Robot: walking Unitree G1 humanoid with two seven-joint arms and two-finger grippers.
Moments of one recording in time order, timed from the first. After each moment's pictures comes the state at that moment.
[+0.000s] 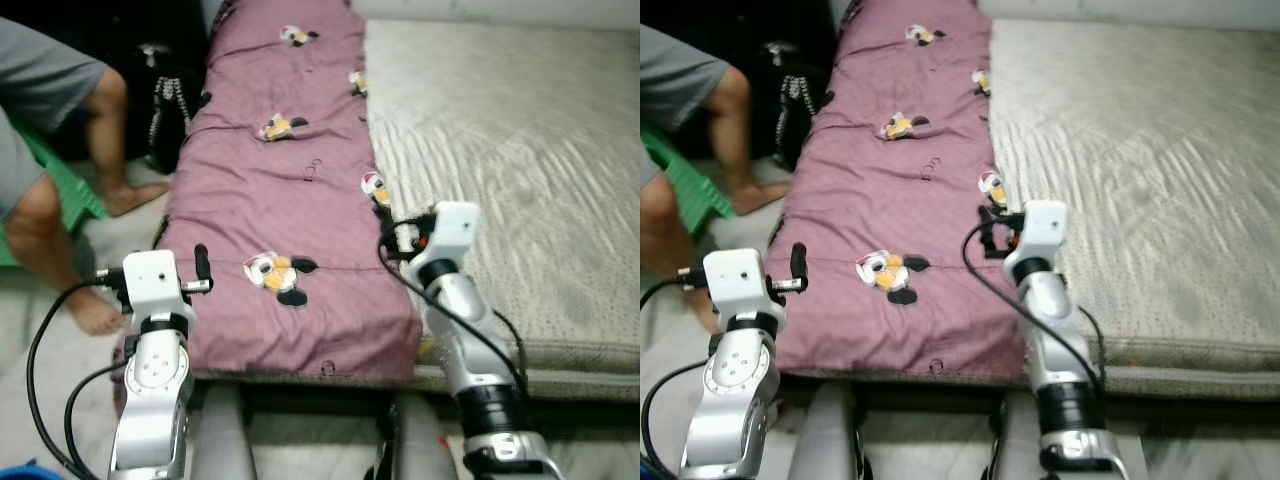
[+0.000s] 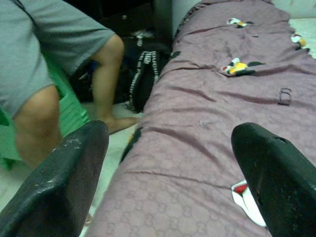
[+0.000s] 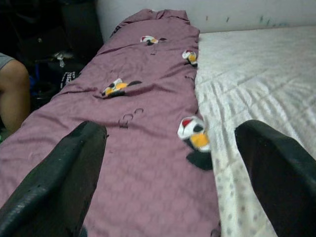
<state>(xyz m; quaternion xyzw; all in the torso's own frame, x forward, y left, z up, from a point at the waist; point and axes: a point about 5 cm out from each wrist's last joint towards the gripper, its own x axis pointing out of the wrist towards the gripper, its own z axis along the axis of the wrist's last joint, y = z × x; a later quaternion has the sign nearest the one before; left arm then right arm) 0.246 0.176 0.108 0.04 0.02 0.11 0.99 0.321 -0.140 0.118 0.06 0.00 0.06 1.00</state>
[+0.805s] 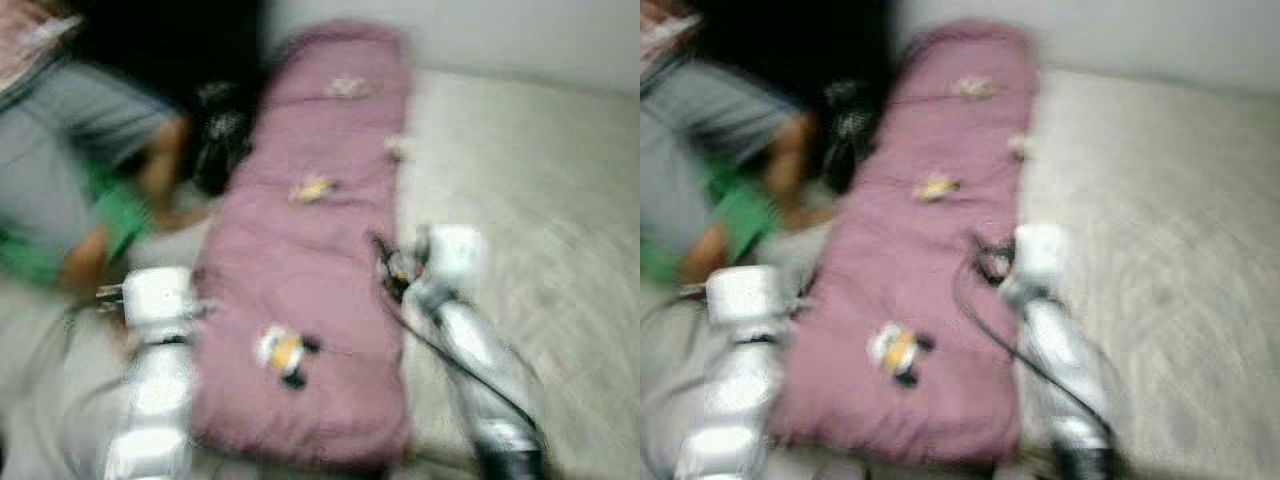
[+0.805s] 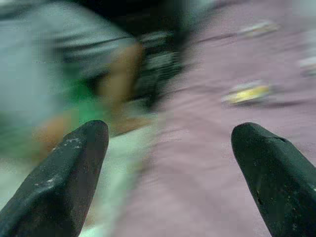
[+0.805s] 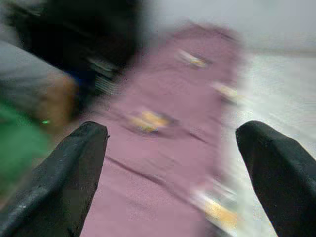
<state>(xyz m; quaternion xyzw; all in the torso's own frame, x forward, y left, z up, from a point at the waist) 0.248 0.148 0.096 0.02 0.05 0.05 1.00 0.274 -0.158 0.095 0.03 0.05 0.06 1.00</state>
